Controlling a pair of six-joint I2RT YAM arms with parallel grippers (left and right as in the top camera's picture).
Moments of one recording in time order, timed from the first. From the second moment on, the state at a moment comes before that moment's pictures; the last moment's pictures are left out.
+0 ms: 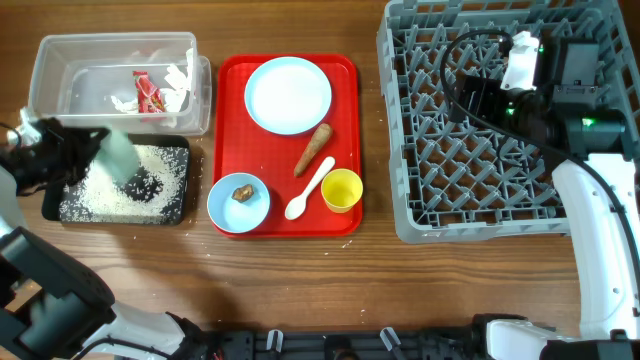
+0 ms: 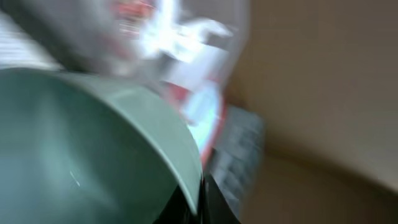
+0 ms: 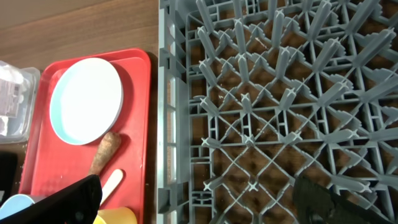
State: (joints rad) left arm 0.74 1.78 1.35 -0.90 1.05 -0.33; right arm -0.02 1.41 1.35 -0.83 -0.24 0.14
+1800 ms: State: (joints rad) left arm -0.41 1.77 1.34 -0.99 -0.07 -0.59; right arm -0.02 1.41 1.35 -0.84 -0.24 0.15
